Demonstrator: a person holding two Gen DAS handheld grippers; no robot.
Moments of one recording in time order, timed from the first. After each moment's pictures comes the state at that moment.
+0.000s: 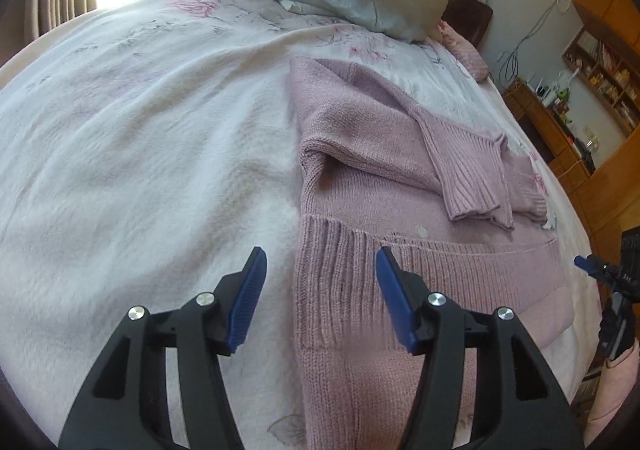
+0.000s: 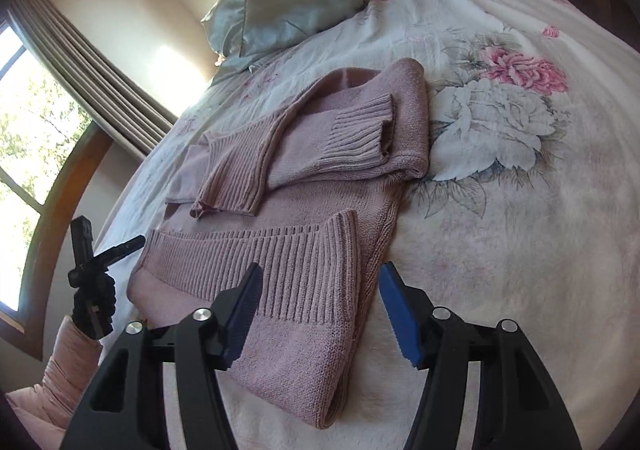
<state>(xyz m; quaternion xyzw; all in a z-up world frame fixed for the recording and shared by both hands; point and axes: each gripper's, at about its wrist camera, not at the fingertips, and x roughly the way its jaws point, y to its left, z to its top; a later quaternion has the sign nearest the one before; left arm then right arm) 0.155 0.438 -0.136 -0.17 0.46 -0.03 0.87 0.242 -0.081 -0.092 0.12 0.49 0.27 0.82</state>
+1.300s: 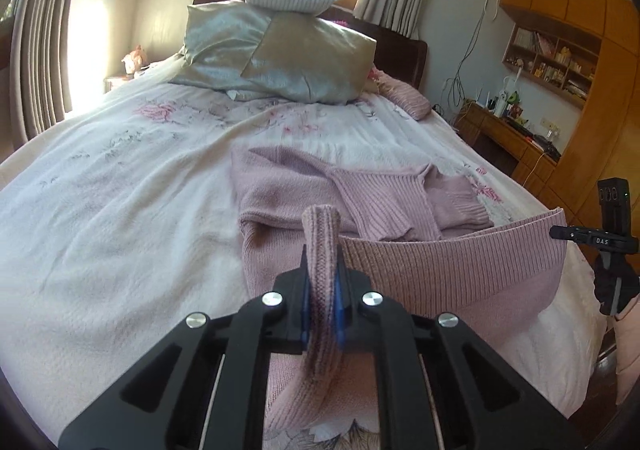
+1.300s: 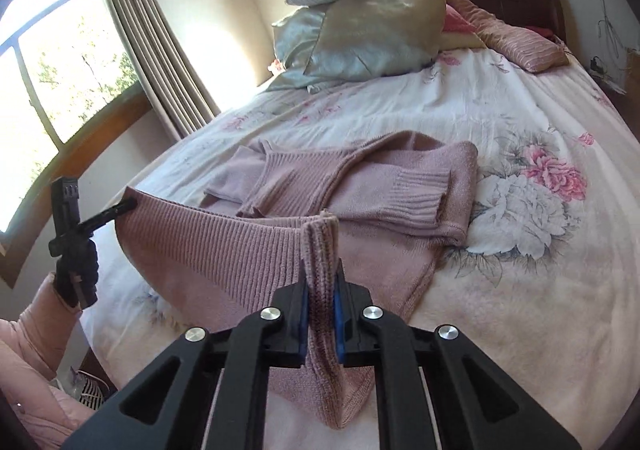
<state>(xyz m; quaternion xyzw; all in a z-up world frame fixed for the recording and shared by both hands) 0.087 0.405 -0.044 -0.12 0.30 -0.08 0.94 0.214 -0.057 -0.023 0.04 0.40 0.34 0.85</state>
